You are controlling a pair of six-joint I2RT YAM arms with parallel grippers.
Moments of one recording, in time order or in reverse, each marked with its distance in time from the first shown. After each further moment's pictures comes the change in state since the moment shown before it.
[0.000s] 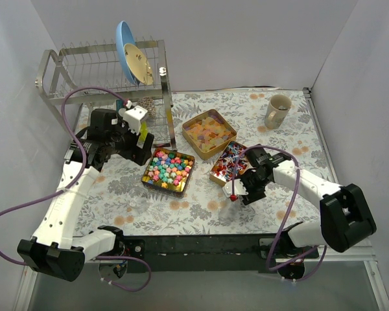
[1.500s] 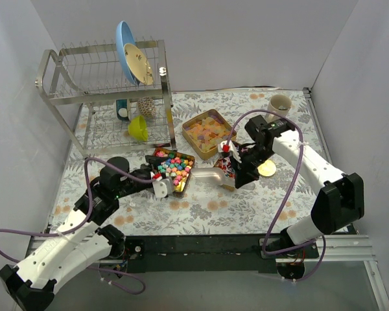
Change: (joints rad) left arm -0.400 -0.422 -0.565 0.592 0.148 0.572; right arm -0.037 0.158 0.499 -0.496 -0.399 0.484
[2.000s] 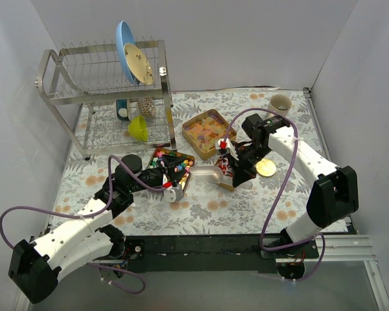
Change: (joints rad) left arm -0.008 0.131 -0.163 0.384 0.156 0.254; right arm -0.005 0.068 0.051 -0.013 -0.030 0.019
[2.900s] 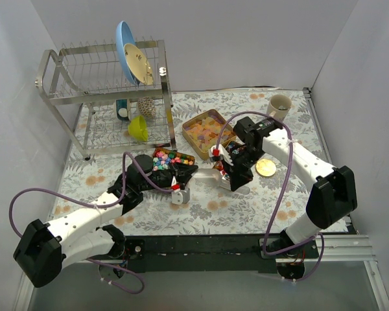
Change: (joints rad) left arm -0.070 0.183 -0.026 0.230 0.055 -0.002; right arm 0.095 0.003 0.008 -0.007 0.063 0.016
